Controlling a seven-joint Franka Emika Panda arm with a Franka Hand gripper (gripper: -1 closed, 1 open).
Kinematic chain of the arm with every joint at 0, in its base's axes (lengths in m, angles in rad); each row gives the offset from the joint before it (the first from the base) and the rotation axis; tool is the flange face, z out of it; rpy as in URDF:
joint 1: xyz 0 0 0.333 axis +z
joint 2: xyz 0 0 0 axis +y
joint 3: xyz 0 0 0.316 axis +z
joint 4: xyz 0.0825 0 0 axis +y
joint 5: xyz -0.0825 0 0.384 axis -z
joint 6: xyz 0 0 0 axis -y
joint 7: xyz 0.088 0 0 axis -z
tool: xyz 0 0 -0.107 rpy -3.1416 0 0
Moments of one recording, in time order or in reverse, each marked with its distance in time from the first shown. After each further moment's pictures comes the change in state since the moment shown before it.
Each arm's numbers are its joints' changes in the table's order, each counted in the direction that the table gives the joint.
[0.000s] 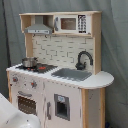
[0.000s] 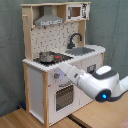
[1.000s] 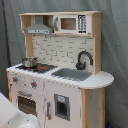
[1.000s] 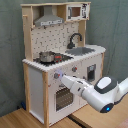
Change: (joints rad) arm 0.067 0.031 -0.010 0.257 0.223 0.093 0.015
